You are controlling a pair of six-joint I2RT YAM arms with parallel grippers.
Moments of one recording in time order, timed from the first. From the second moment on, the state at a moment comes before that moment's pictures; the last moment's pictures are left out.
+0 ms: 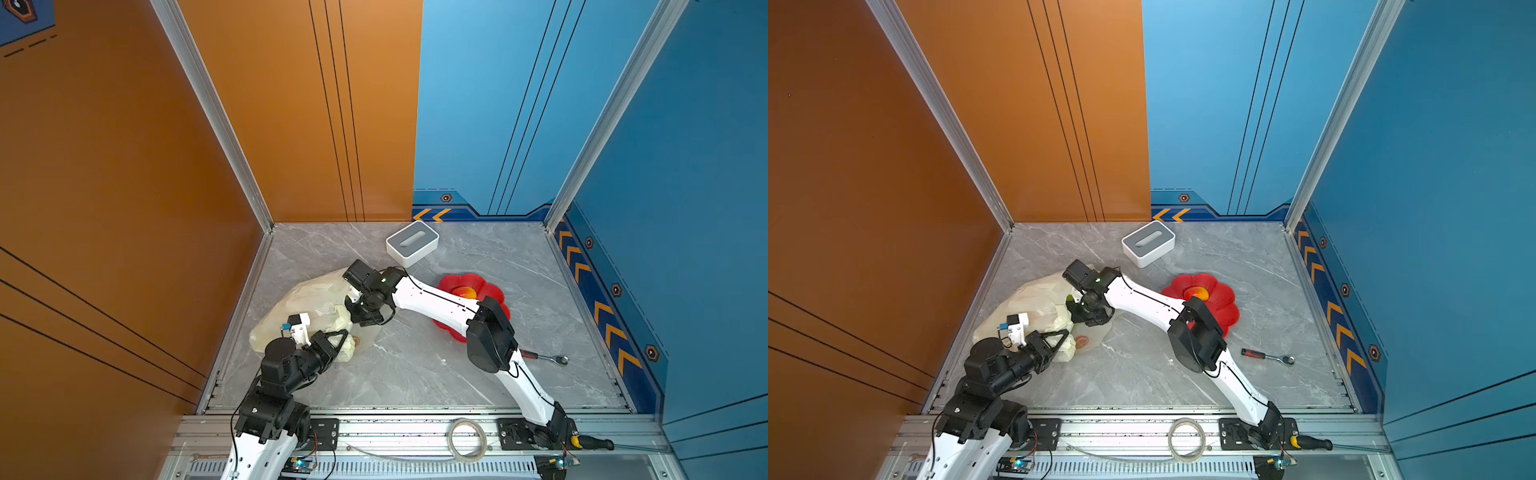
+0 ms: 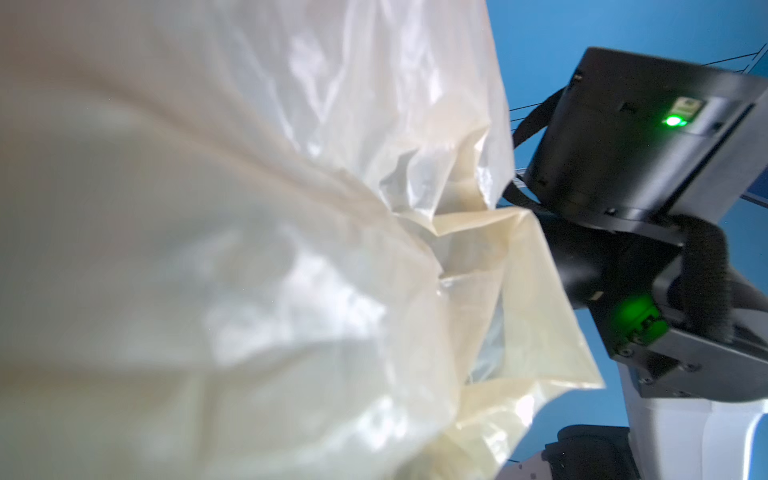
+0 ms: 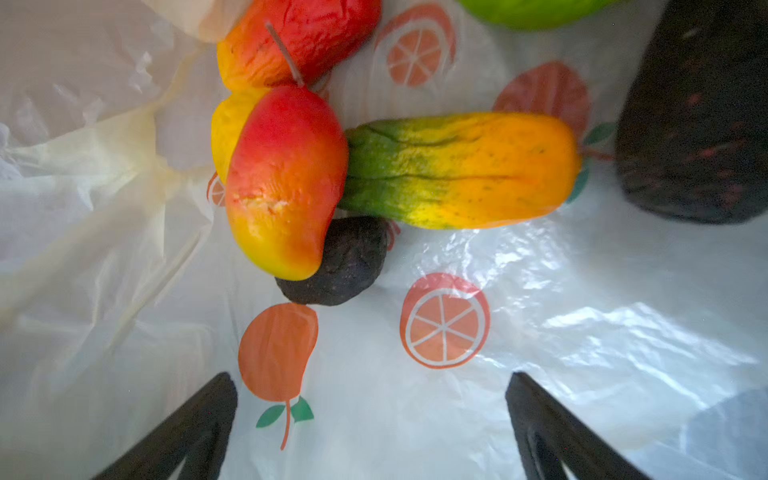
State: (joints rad) left arm -0.21 0.22 0.32 -0.44 0.42 -1.19; right arm 0.98 2.32 2.14 -0.92 -0.37 0.59
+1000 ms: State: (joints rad) left arm -0.19 0.24 0.32 -0.44 0.43 -1.19; right arm 1.01 2.15 2.27 -1.41 0.26 0.29
